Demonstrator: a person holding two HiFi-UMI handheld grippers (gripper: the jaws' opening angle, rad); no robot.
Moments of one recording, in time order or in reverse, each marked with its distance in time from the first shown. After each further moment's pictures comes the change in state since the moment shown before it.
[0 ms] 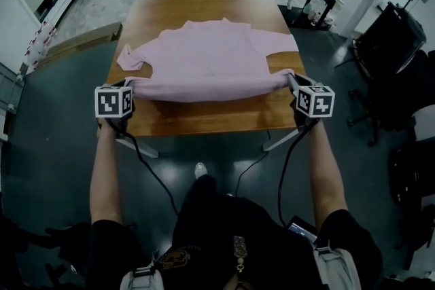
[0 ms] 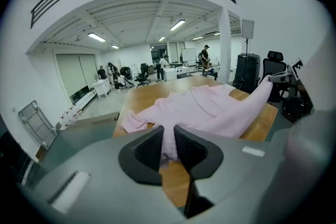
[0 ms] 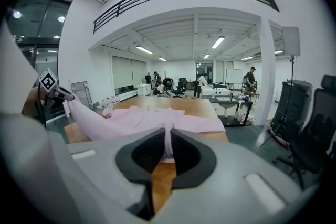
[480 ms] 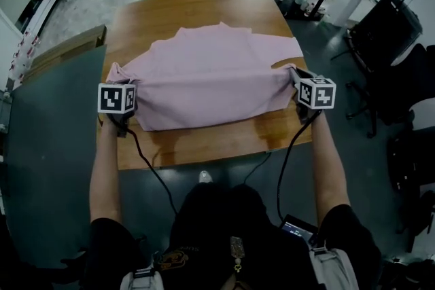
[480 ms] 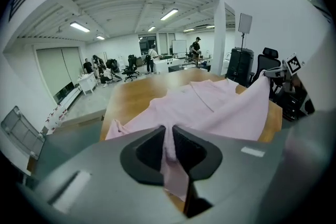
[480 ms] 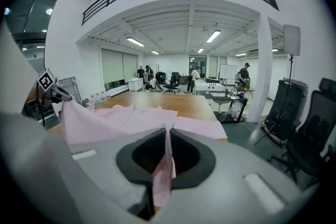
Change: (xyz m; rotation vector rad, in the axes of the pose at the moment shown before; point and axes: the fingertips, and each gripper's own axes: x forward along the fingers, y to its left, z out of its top) left arm 0.136 0.035 0.045 0.053 0.099 -0.129; right arm 0.104 -0.030 0.032 0.019 0.074 -0.093
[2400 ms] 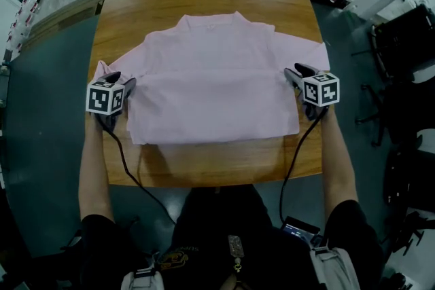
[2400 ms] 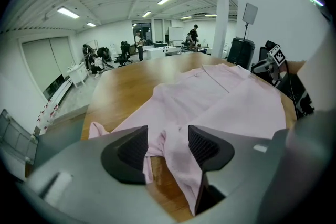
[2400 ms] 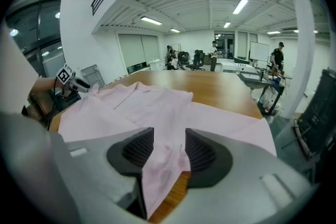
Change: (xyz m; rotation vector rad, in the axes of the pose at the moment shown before) left arm 0.147 0.060 -0.011 0.021 0.125 -0.059; right arm 0.200 -0.016 -0.030 -0.080 0.227 0.292
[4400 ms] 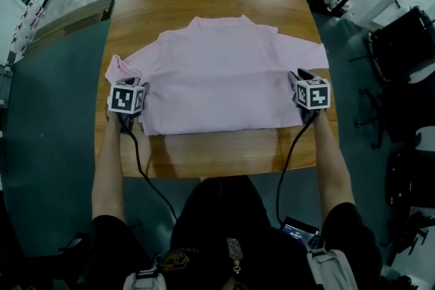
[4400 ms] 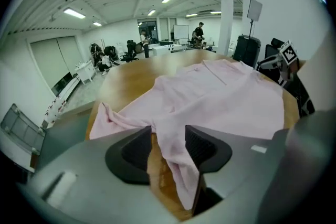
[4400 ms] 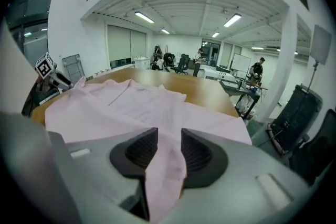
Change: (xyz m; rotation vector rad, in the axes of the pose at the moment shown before) left arm -0.020 -0.017 -0.038 -0.033 0.027 0.055; right arm -0.032 0.034 -0.009 -0.030 0.003 -0.245
